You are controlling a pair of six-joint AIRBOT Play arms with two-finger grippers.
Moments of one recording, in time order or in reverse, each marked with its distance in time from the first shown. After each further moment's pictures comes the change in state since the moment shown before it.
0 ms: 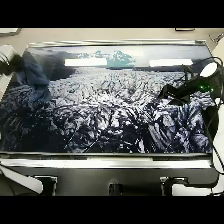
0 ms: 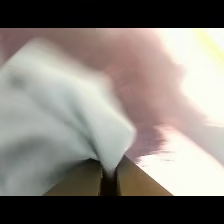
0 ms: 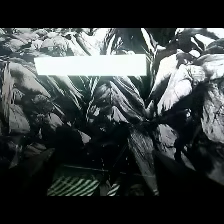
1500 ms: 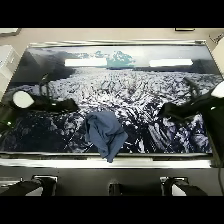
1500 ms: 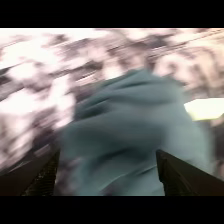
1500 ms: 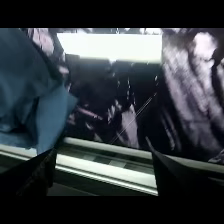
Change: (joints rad) left arm -0.525 0.670 -0.882 0.097 -0.370 -0.150; right arm 0.011 0.388 -0.391 0.076 0.081 -0.031
